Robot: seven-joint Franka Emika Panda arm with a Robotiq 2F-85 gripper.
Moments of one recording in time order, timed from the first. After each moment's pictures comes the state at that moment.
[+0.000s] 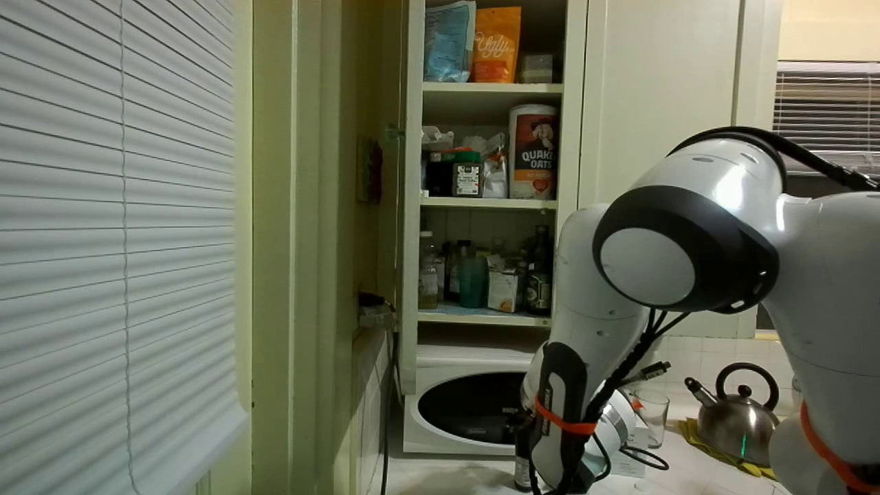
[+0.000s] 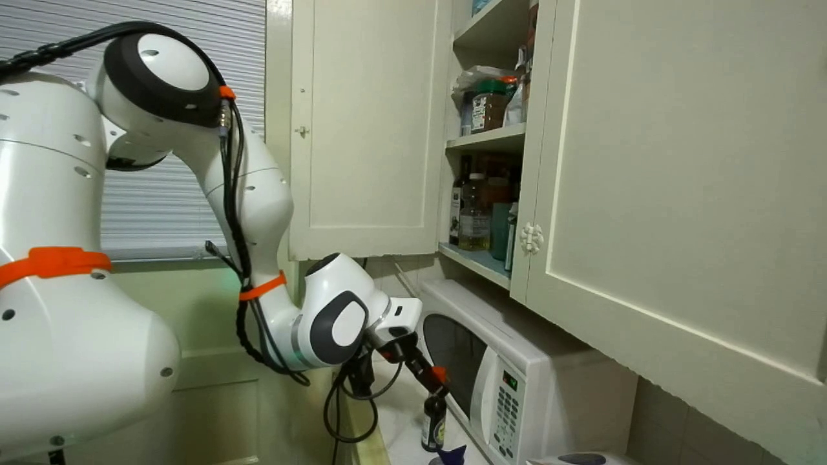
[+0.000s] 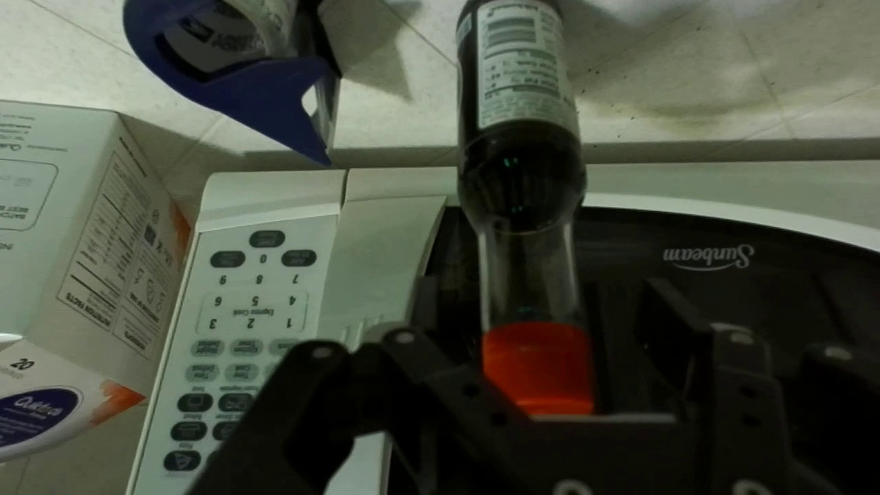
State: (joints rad) arm -1.83 -0.53 2.00 -2.66 0.07 3.48 0.71
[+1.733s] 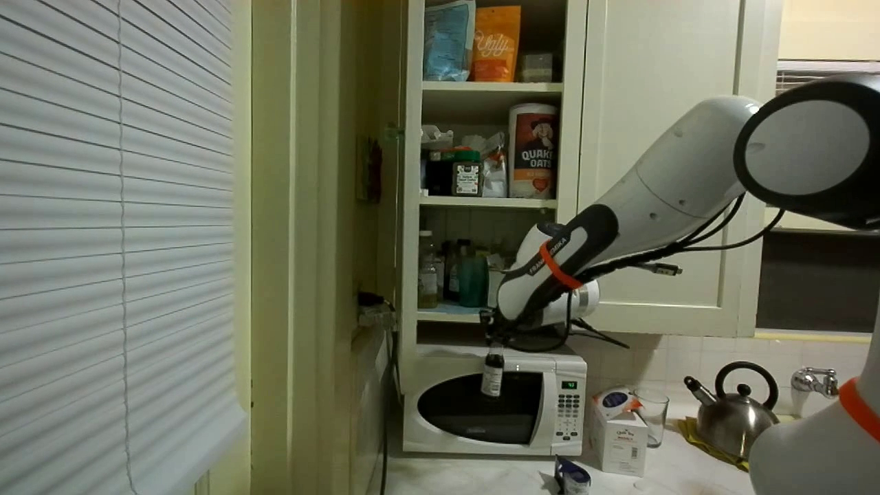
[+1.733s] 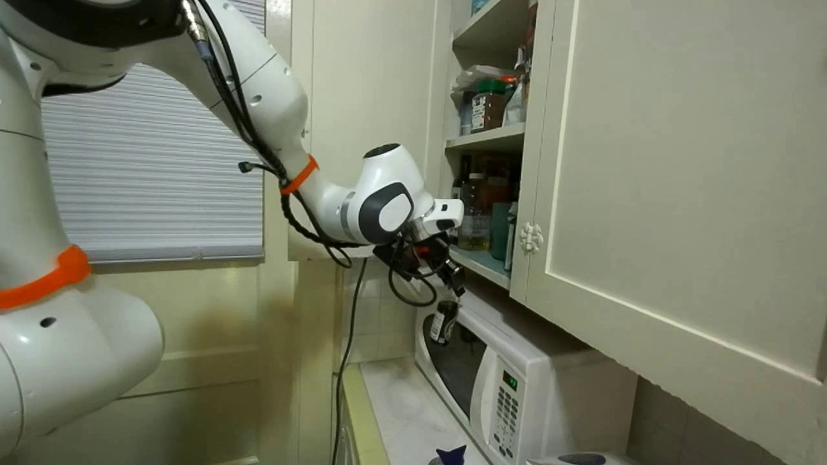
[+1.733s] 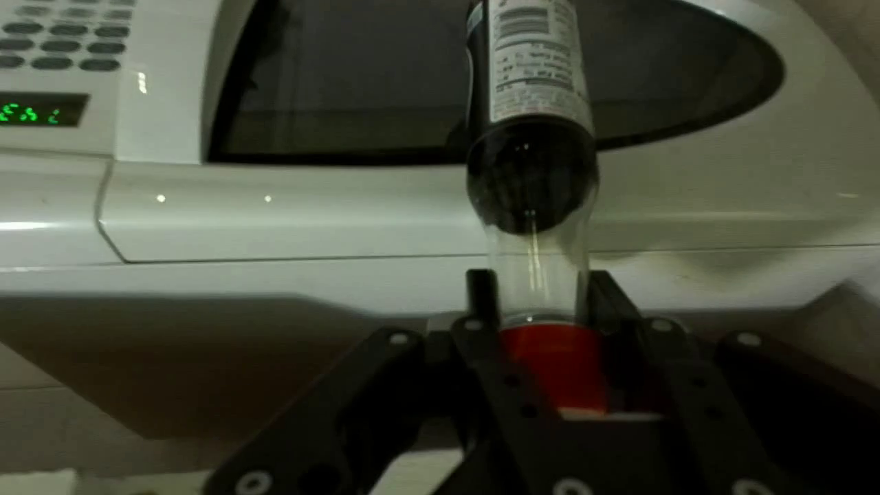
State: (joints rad) arm -1.10 -0.17 1.17 -2.35 0.07 2.94 0.33
